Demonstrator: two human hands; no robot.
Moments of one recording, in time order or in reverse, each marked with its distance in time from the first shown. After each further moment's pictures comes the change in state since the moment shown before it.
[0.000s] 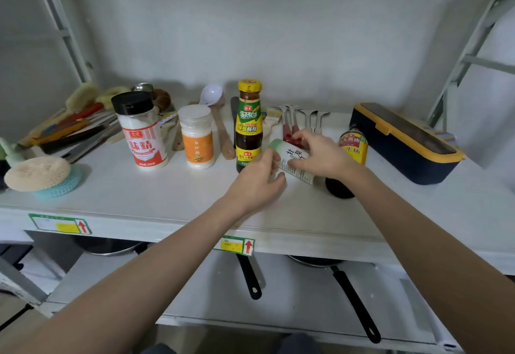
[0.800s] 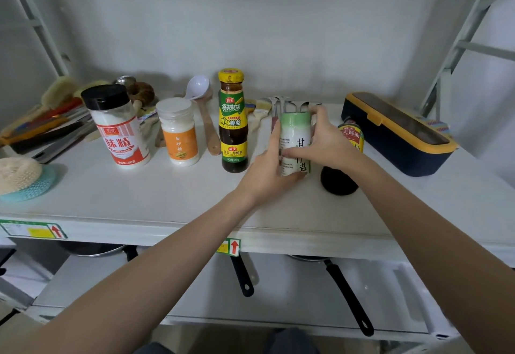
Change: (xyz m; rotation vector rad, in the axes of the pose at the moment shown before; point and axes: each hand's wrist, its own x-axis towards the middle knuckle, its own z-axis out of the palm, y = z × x) left_hand 0.022 0.018 0.030 -0.266 -0.050 -0.020; right_hand 0.000 0.024 -0.007 0.297 0.127 0.052
